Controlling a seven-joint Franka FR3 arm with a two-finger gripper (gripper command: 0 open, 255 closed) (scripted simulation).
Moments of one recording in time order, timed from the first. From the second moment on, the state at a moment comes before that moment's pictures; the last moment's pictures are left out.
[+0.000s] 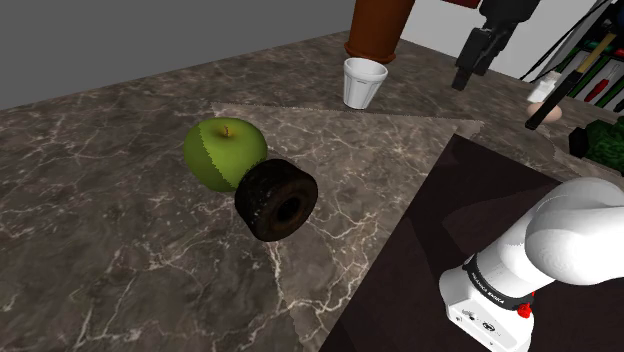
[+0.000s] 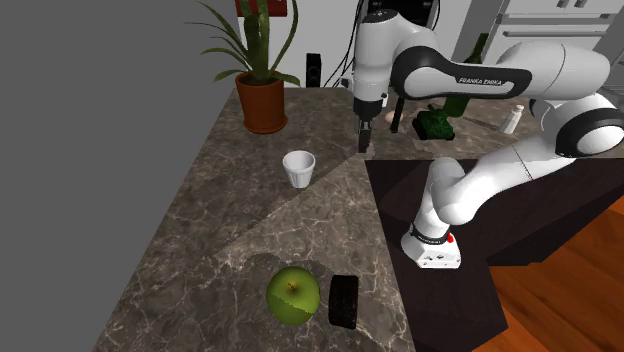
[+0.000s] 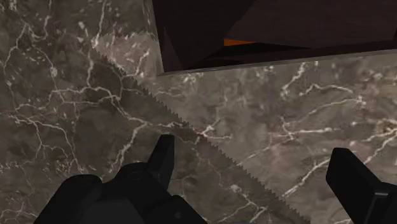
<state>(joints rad) -0.02 -0.79 0.05 -2.28 -0.10 1.47 -0.03</state>
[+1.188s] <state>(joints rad) 0.02 -0.21 -0.07 -1.87 0.19 1.58 -0.13</state>
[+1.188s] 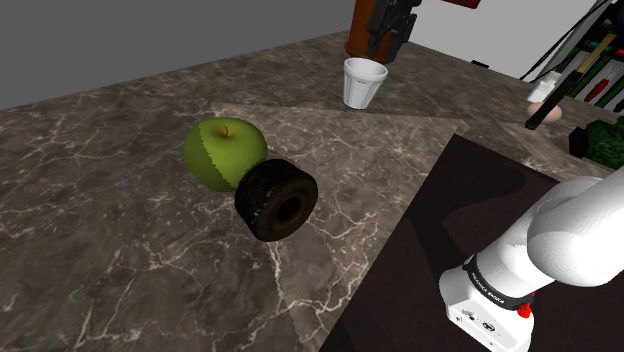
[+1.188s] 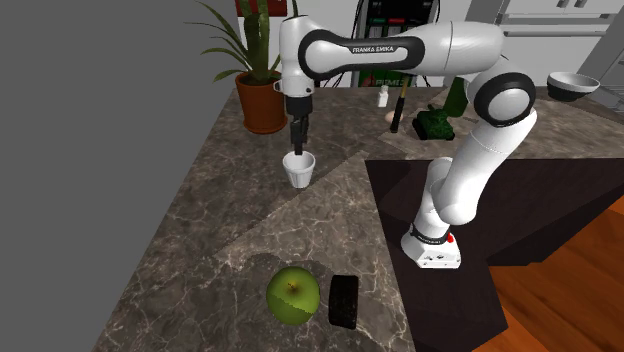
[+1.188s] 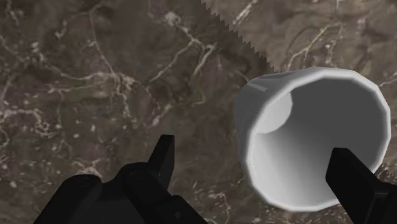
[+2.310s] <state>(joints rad) 0.03 -0.22 -0.06 -1.96 0.20 1.67 -0.13</state>
